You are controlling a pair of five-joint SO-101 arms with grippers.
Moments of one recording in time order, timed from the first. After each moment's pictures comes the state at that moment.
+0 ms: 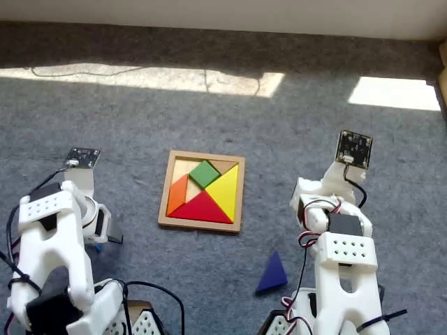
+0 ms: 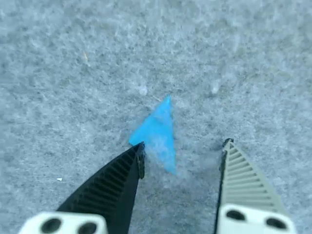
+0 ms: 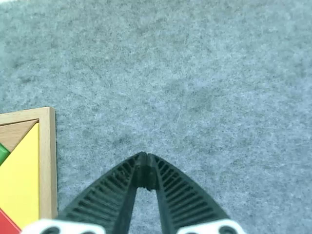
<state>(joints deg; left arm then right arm) -30.1 -19.6 56.7 61.3 -20.4 -1.1 -47.4 65.9 38.9 -7.1</state>
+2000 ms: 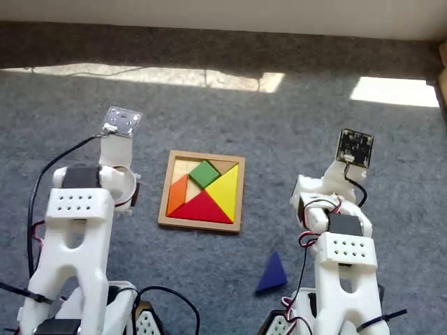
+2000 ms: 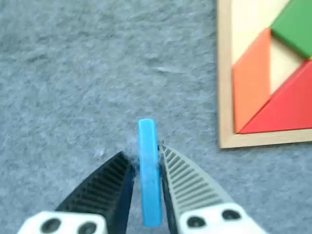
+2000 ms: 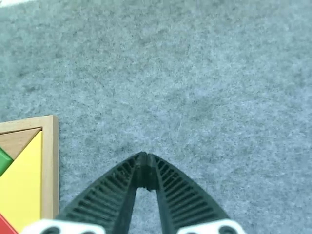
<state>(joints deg) -8.5 -32.4 45.5 68.9 -8.2 -1.0 -47.4 66.1 36.8 -7.1</state>
